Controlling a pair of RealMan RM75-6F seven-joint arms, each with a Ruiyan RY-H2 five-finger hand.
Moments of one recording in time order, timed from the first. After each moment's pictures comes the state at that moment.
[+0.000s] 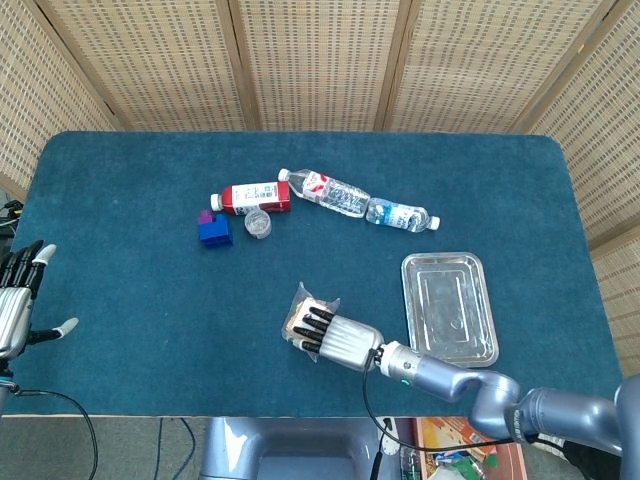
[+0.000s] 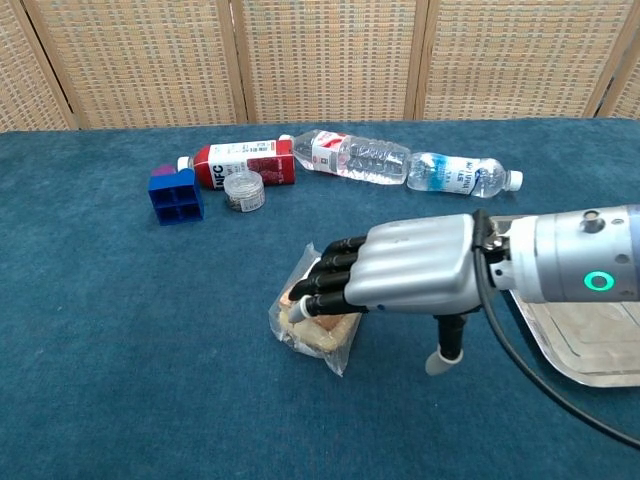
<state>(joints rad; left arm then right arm) -0.22 -1.09 -0.06 -1.65 1.34 1.41 0.06 0.89 -1.46 0.12 -1.53 -1.78 0.58 -0.33</state>
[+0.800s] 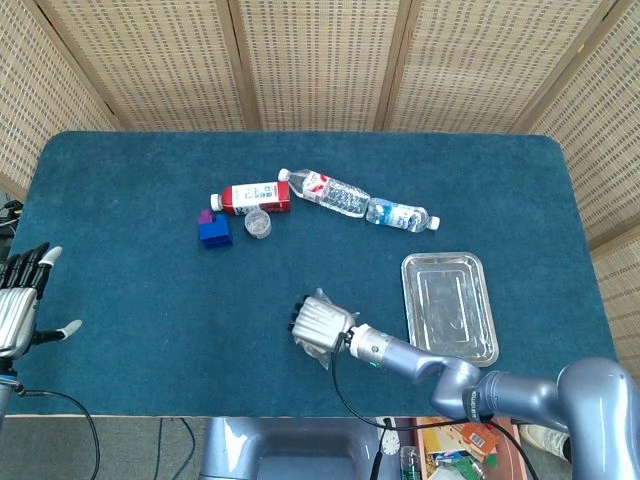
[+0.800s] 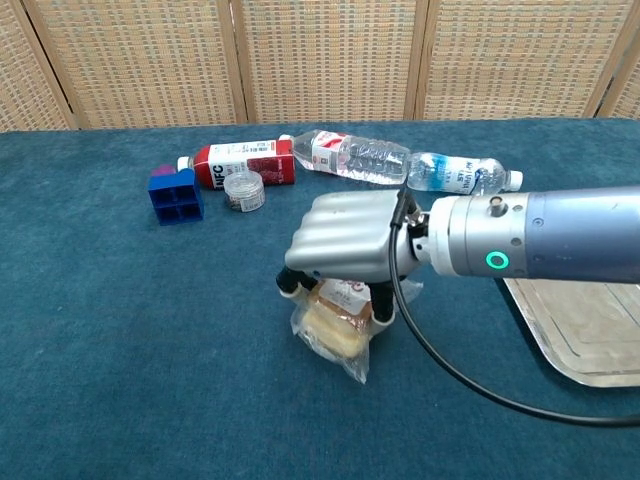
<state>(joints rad) -0.22 -1.09 -0.08 -1.65 1.34 1.37 0.06 0.98 -1.59 0.14 -1.38 -1.69 0.67 -0.40</state>
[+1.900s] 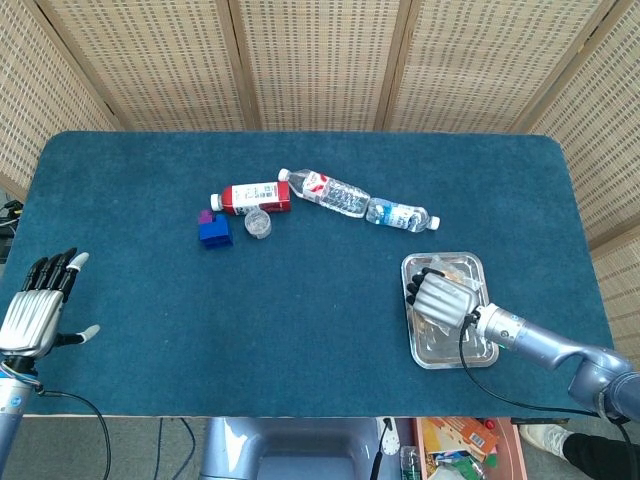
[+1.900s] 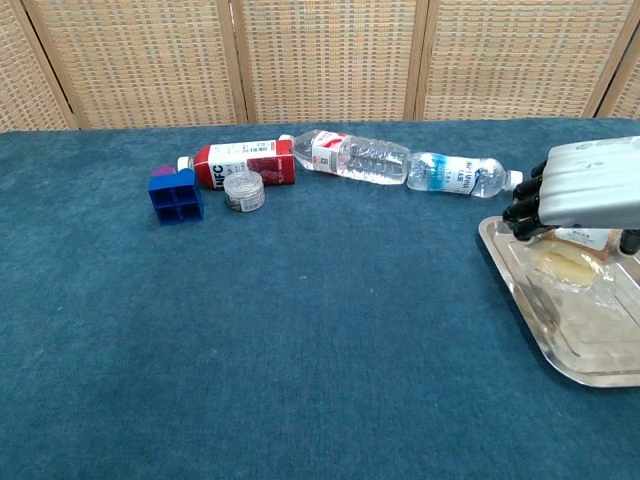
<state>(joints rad) -0.24 -1.11 -0.07 -1.66 1.35 1.31 0.13 0.83 -1.28 -0.15 -1.09 -1.98 1.02 -0.20</state>
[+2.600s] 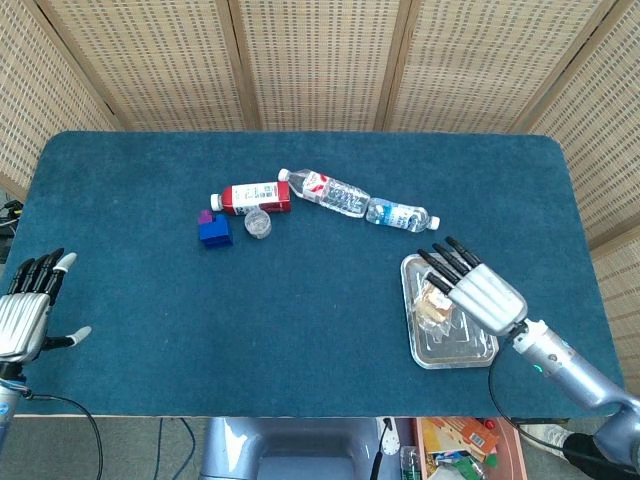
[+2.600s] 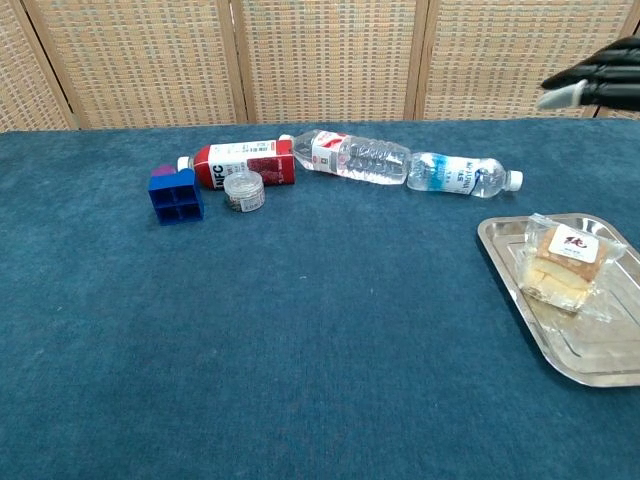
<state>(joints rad) -0.20 -1.09 -0.07 -1.68 1.39 1.39 0.10 0.58 -1.13 -0.07 -1.40 -1.73 1.33 -0.23</state>
